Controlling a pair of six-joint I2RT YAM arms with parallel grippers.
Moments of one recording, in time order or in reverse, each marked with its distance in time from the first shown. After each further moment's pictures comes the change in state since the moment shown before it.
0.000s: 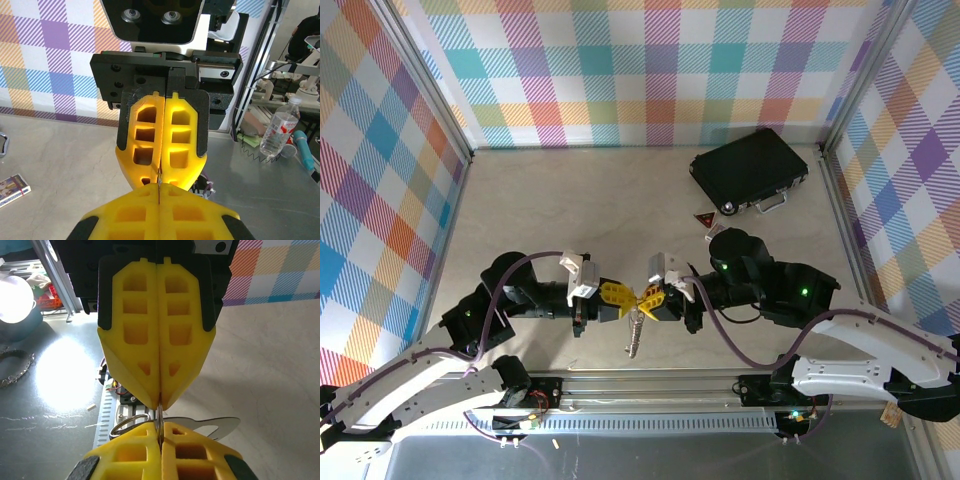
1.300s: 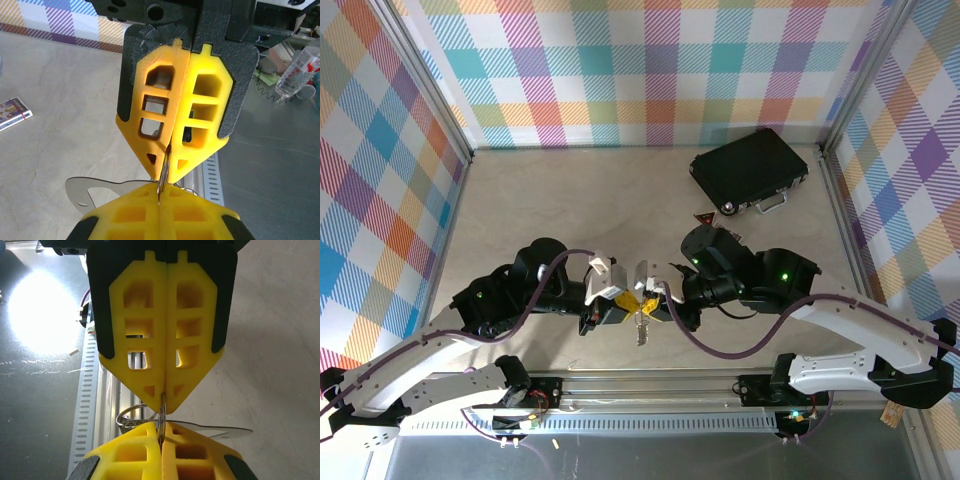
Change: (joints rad) left arm -0.002 0.153 0.150 -0.380 -0.045 0.151; right arm 0.020 0.142 0.149 -0.294 0.097 -0.128
